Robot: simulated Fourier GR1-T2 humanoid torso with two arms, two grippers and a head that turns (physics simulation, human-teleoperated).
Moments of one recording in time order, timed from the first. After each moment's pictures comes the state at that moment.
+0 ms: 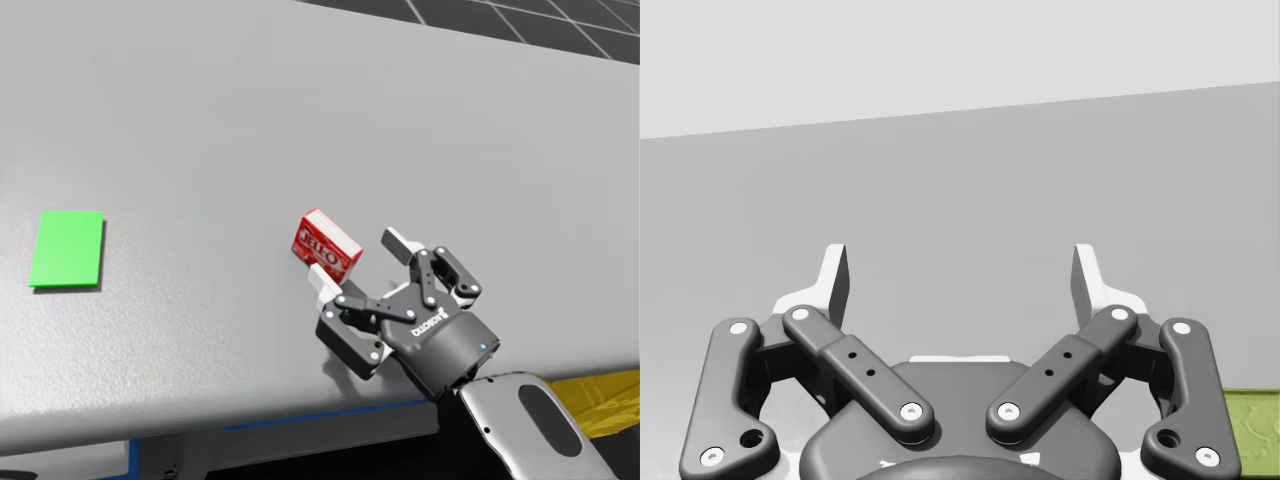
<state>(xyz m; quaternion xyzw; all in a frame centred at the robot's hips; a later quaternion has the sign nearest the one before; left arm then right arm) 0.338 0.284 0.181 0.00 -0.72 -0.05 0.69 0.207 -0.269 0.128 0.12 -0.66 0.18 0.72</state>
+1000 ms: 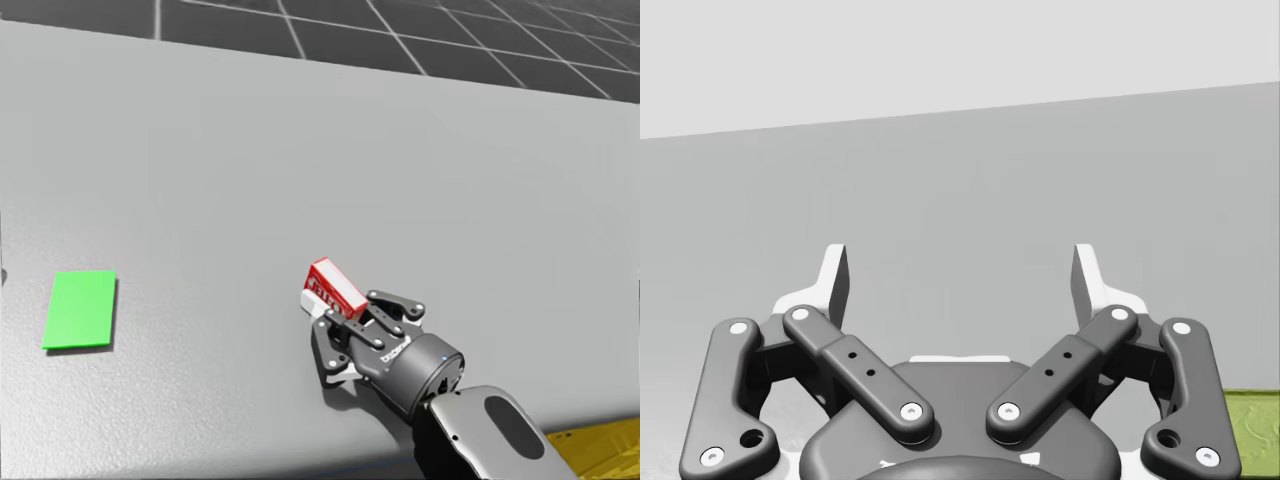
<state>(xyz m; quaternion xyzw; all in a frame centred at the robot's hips) 0.338 0.283 0.181 0.00 -0.72 -0.05 0.69 0.244 -0.251 0.115 0.14 -0.60 0.18 0.77</state>
